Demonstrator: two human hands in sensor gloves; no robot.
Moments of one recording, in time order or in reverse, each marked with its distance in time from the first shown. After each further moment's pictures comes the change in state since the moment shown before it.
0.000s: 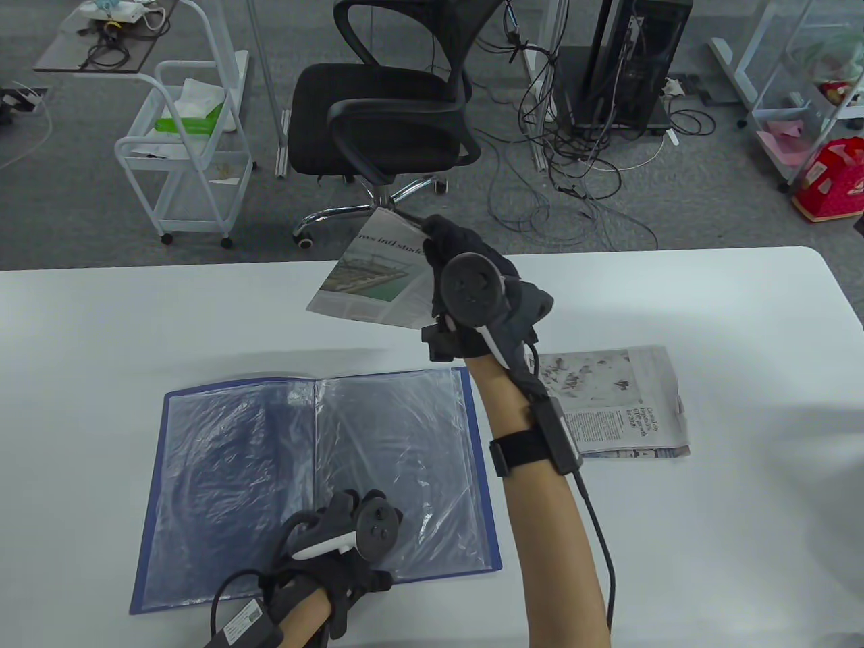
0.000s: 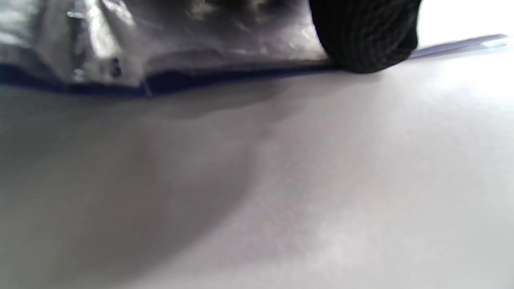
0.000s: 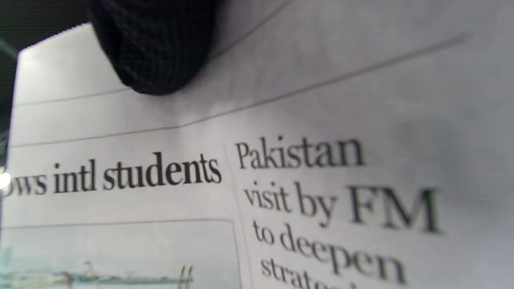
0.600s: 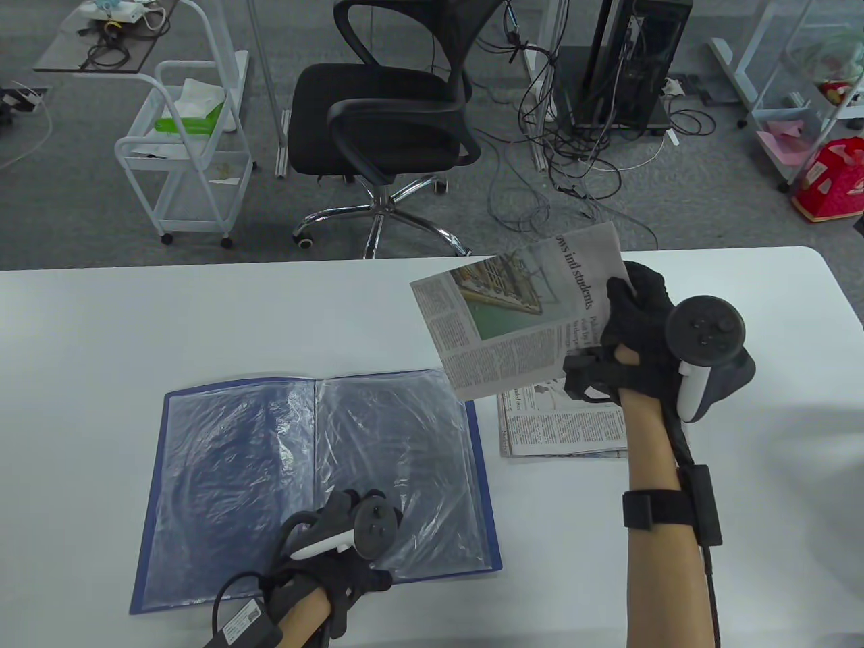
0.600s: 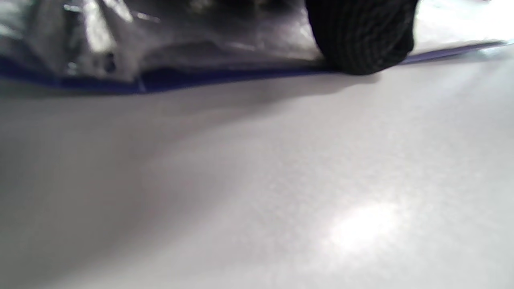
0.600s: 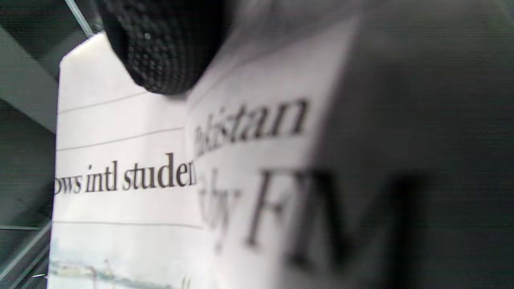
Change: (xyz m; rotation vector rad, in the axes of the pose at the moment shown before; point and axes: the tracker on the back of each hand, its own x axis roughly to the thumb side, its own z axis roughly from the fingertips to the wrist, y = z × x) left_hand -0.002 0.000 0.000 0.002 0.001 0.028; right_hand -0.201 -0.072 0.022 0.050 0.541 -0.194
